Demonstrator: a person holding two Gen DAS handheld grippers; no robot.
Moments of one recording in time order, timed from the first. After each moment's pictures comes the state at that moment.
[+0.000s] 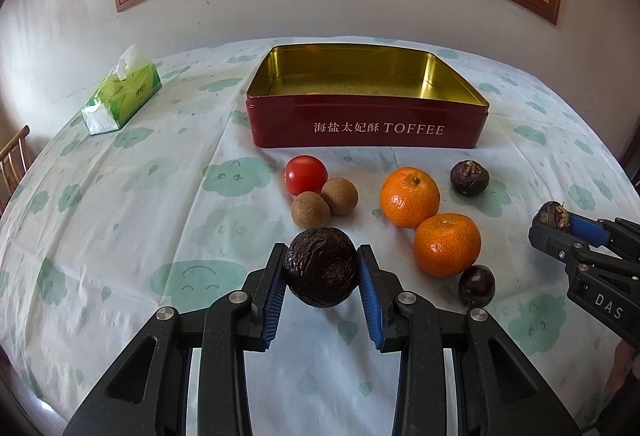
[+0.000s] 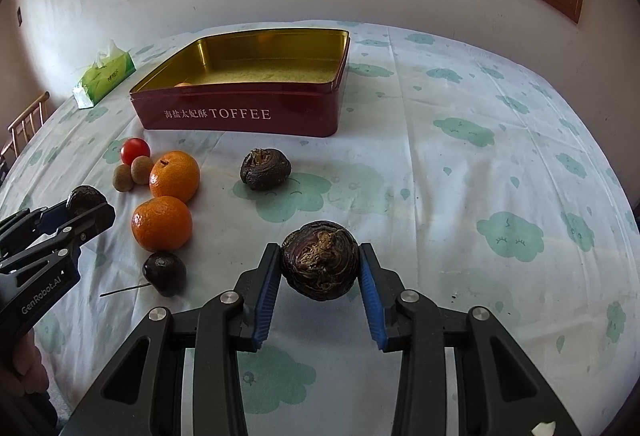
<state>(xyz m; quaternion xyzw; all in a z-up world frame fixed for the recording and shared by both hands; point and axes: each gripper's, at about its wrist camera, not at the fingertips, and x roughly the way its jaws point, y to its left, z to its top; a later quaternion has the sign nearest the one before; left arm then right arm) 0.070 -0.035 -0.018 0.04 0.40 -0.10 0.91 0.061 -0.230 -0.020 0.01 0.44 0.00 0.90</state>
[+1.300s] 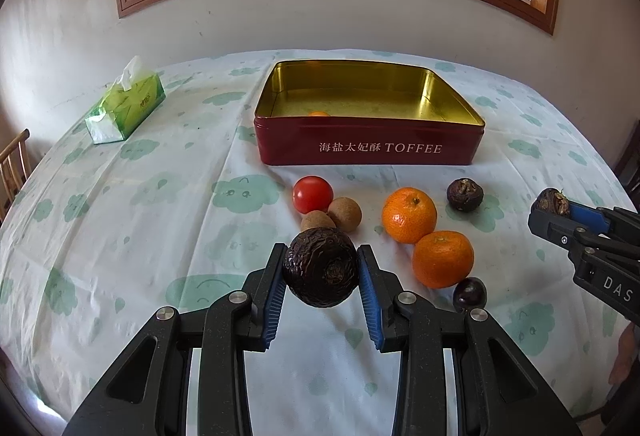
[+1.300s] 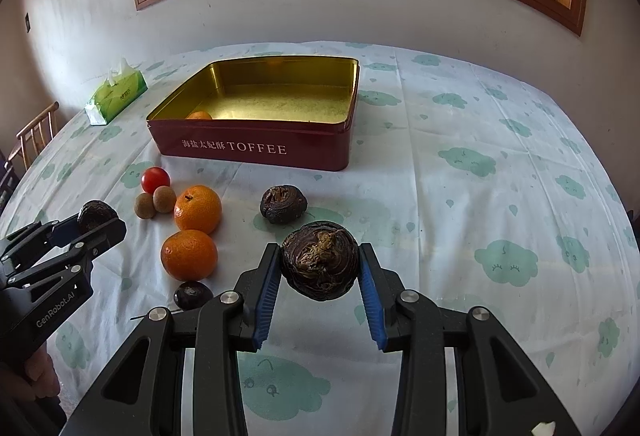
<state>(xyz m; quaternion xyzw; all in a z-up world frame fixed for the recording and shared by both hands) 0.070 -0.027 -0.004 0.03 0.39 -0.11 0.91 0.065 -0.223 0.005 0.02 0.42 0.01 0.91</state>
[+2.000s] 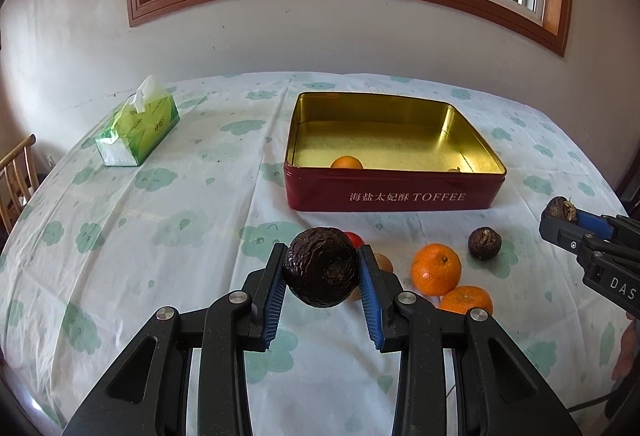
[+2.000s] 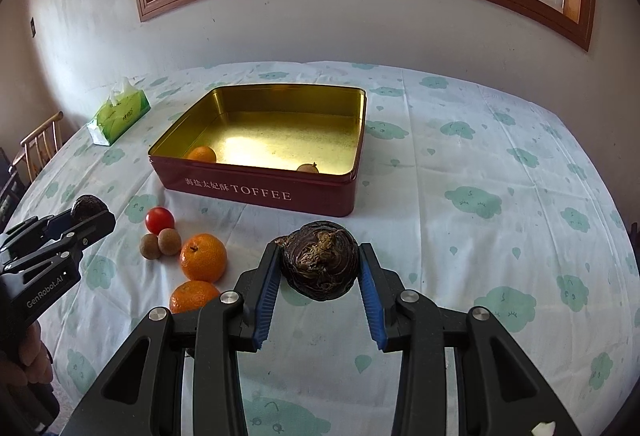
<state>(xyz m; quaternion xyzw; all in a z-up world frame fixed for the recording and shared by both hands) 0.101 -0.007 0.021 0.02 0.37 -0.10 0.92 0.094 -0.223 0.026 0.02 0.40 0.02 0.91</state>
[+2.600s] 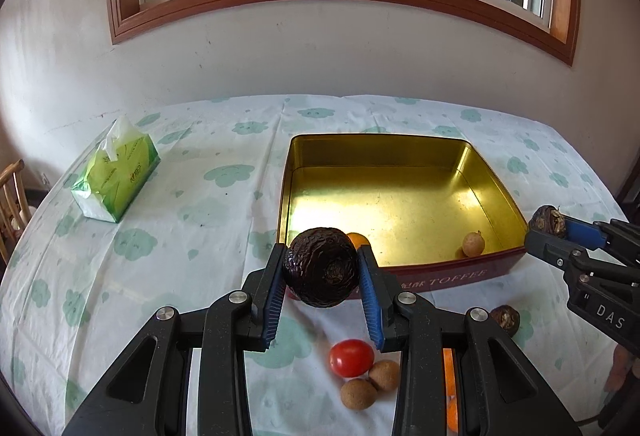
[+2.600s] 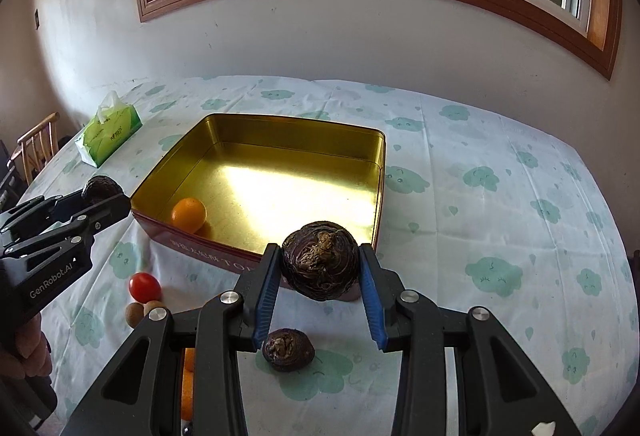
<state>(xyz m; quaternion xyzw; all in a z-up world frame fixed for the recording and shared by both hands) 0.182 -0.023 0.035 0.03 0.36 -0.10 0.93 0.170 -0.214 0.035 0.00 0.40 0.04 0.92</state>
